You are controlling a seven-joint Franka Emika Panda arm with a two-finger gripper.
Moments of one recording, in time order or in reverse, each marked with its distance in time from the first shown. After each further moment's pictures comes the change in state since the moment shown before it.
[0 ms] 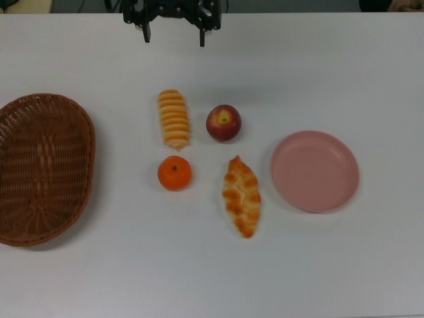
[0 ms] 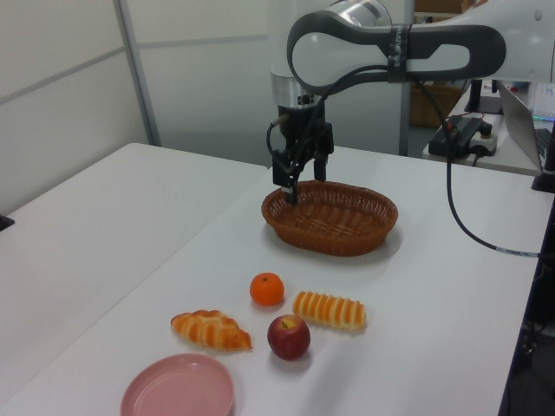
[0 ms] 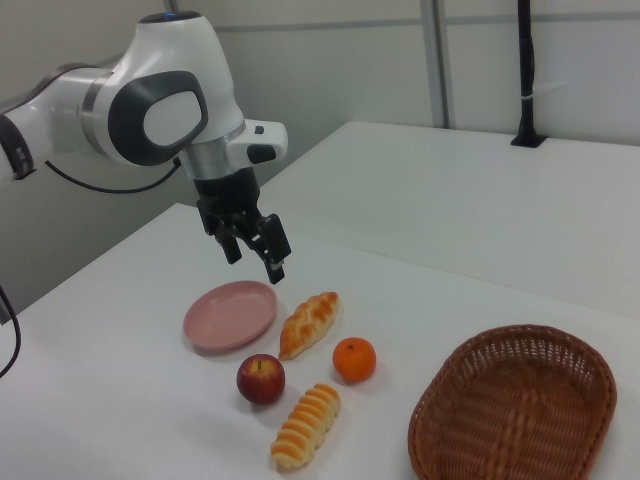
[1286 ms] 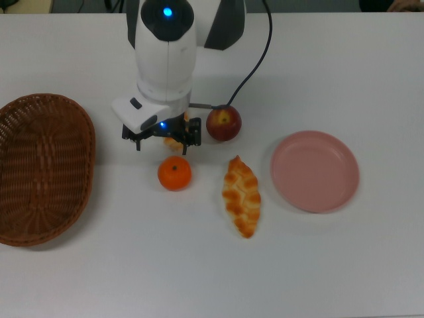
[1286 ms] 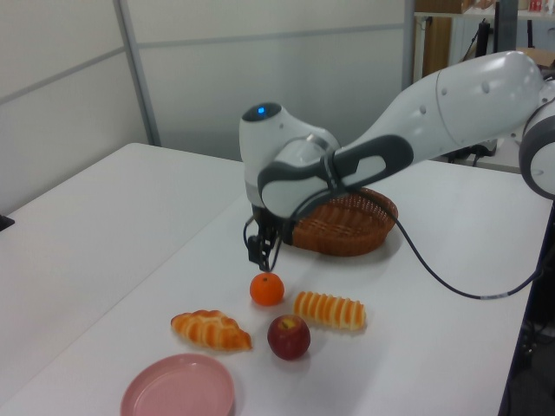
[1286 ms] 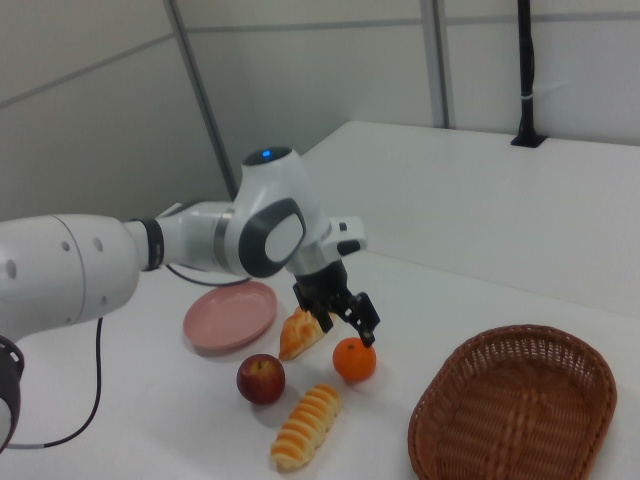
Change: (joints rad) arm -0.004 0.322 -0.017 -0.116 -0.147 0.512 0.005
